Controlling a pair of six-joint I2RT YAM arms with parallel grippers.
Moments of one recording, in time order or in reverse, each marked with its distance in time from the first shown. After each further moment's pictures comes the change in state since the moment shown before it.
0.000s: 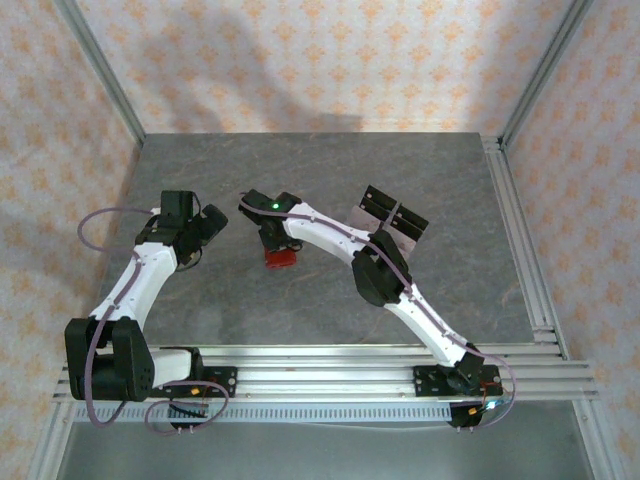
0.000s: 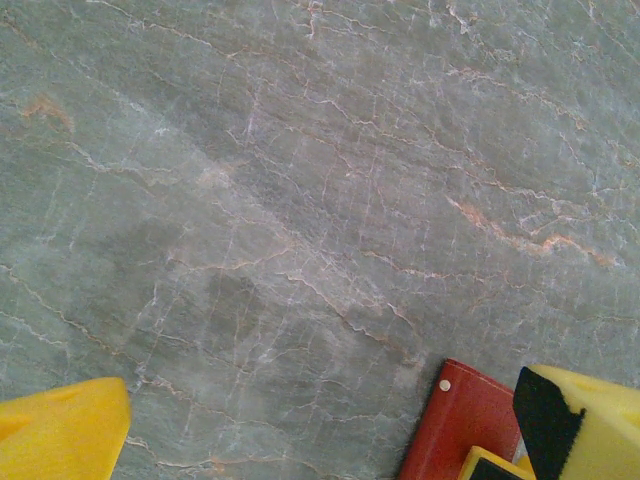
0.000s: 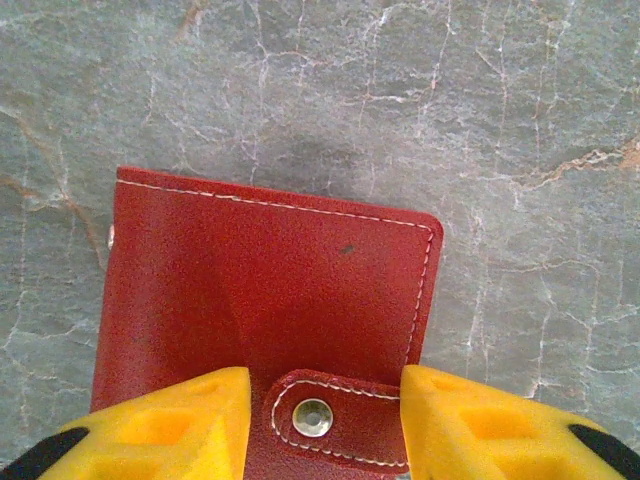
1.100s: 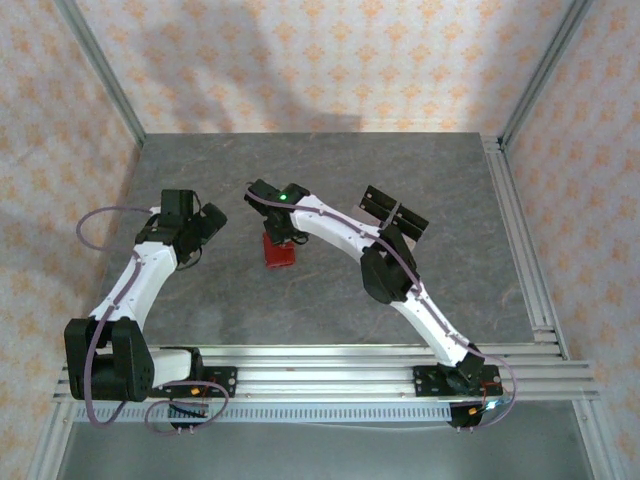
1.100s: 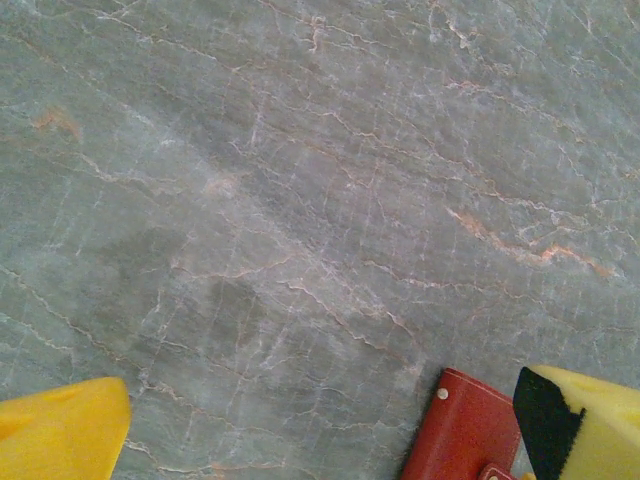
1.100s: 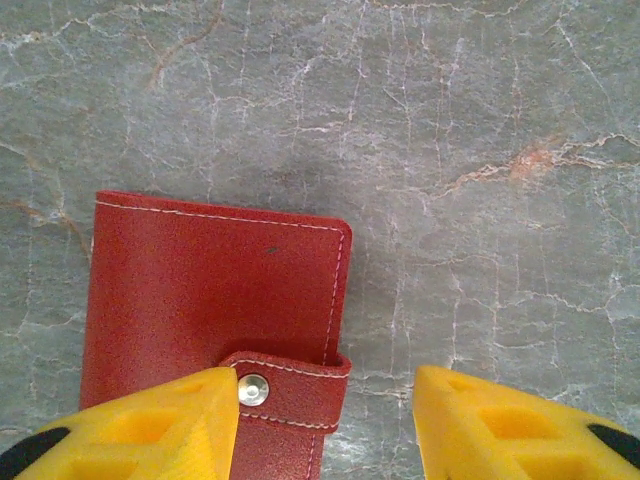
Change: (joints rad) left arm -0.003 0.000 0.007 -0.004 -0.022 -0.008; right arm -0.027 -0.061 -0.022 -0.015 0.001 -0.002
